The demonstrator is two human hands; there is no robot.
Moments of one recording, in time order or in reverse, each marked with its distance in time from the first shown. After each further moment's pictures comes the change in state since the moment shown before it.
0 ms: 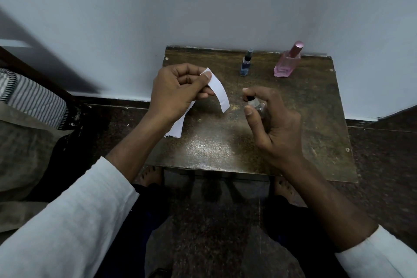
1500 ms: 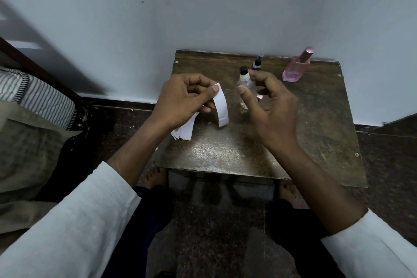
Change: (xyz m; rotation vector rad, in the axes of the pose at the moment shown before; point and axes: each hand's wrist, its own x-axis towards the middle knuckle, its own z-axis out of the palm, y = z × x) left_hand -0.005 0.002 -0.022 0.177 -0.154 0.005; right_hand 0.036 -0.005 0.032 0.009 0.062 0.254
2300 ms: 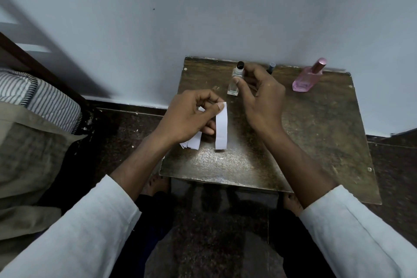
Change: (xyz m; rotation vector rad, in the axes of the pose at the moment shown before) left_hand -0.002 -0.013 -0.008 0.093 -0.086 -0.020; right_hand 0.048 0.018 0.053 -0.014 0.028 -0.017
